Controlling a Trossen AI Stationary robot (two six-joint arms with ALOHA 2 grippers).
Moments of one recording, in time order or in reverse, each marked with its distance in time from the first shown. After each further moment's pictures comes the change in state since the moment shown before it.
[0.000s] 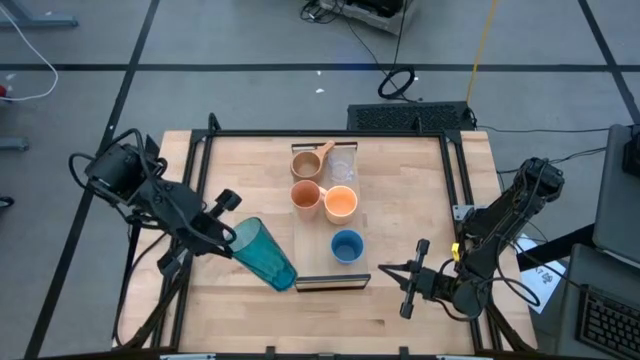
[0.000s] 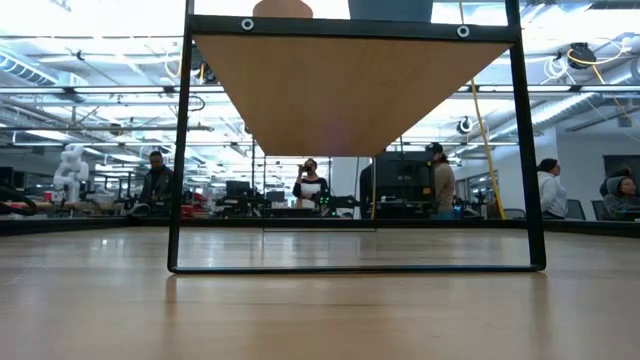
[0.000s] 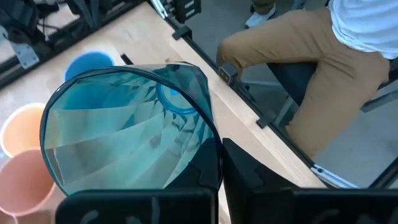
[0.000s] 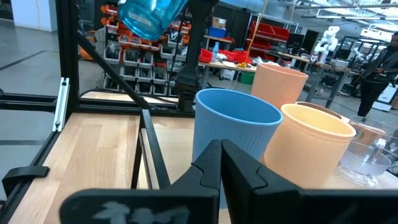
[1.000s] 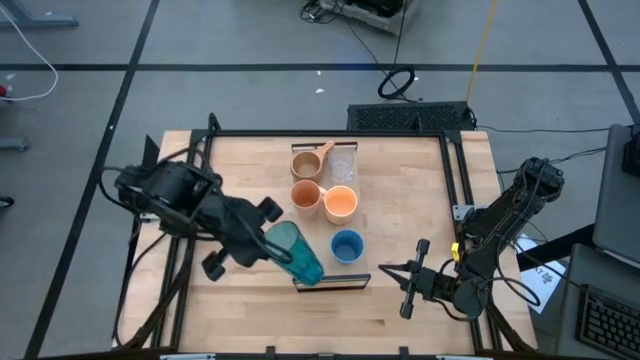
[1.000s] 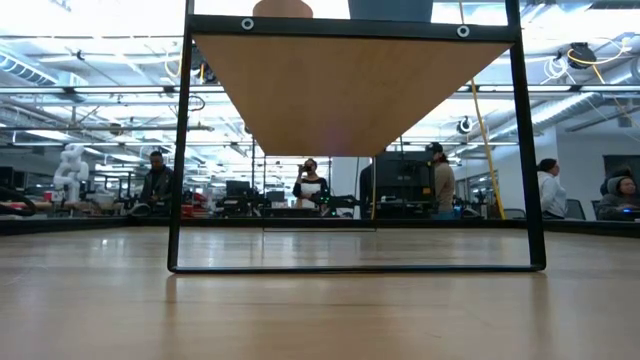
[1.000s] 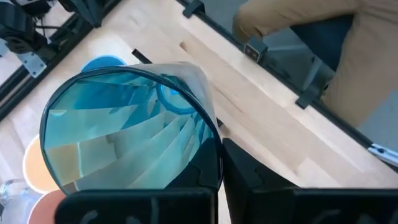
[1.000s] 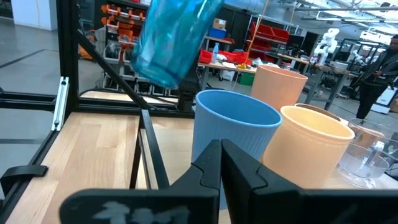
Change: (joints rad) left arm 0.087 0.195 0.073 0.002 -0.010 0.241; right arm 0.000 0.000 0.000 0.007 0.000 -0.021
